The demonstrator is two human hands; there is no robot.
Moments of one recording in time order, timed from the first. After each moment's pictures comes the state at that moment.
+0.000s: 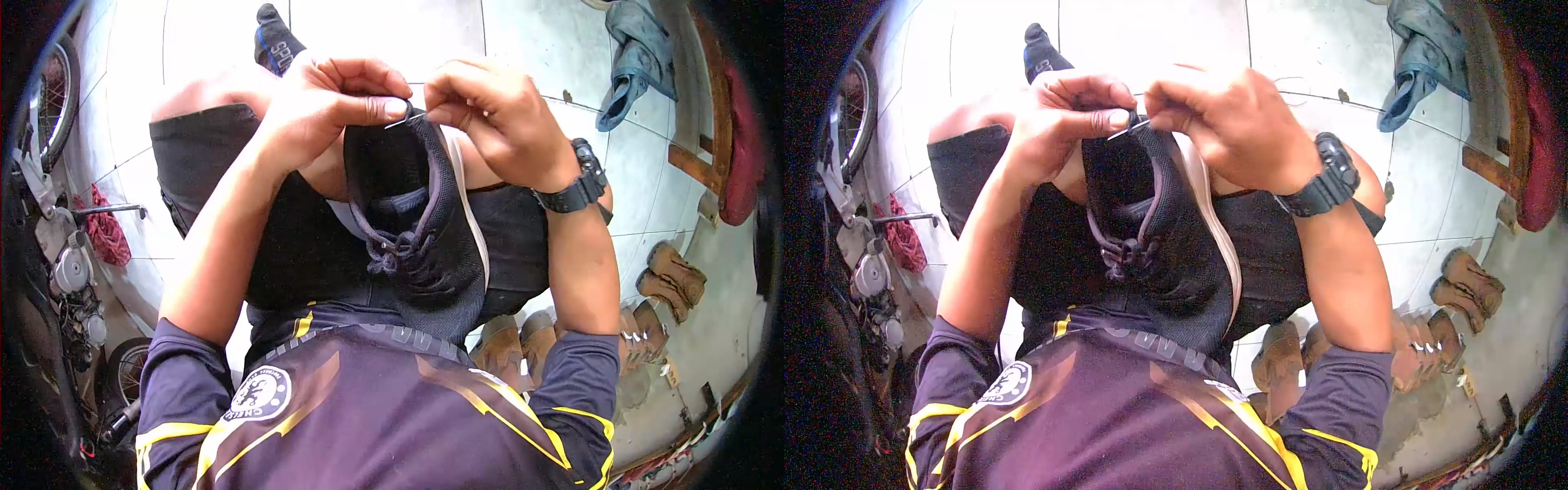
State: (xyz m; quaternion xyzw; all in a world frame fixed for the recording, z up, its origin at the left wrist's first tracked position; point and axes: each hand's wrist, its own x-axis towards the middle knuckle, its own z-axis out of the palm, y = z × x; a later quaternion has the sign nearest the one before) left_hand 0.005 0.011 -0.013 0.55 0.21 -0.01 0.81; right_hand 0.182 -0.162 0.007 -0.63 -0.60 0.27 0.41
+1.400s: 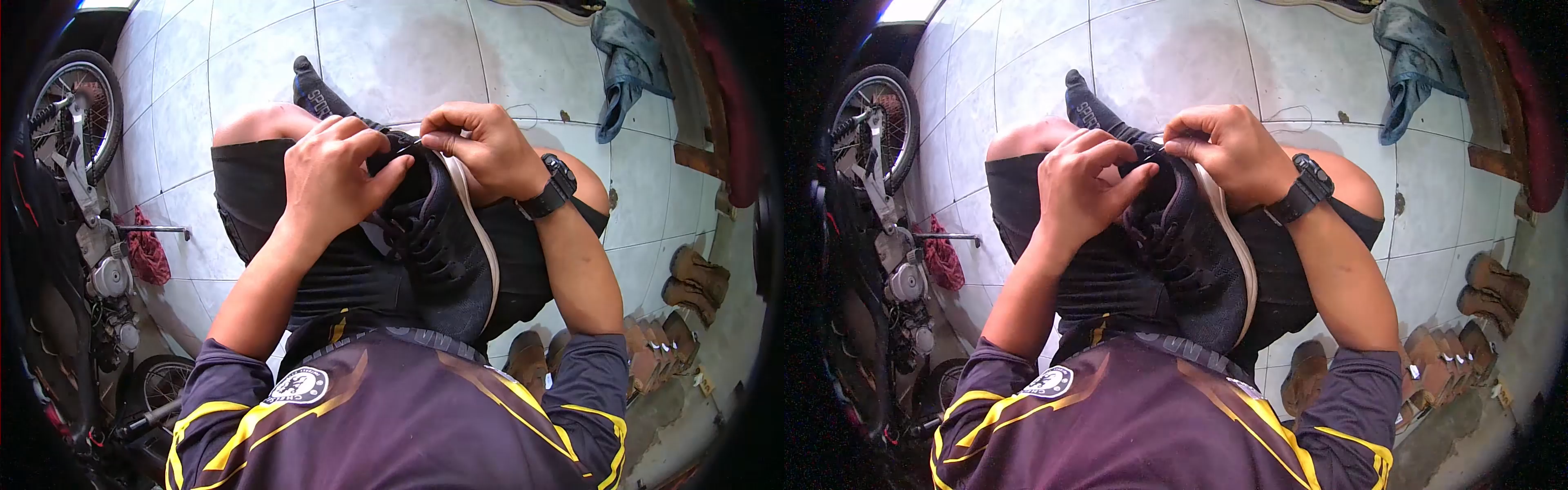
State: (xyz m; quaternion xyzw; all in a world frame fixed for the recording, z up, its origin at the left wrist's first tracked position) left_hand -0.016 -0.023 0.058 0.95 0.17 0.12 0.23; right_hand 0.166 -0.165 0.014 -0.61 -0.43 0.44 0.50
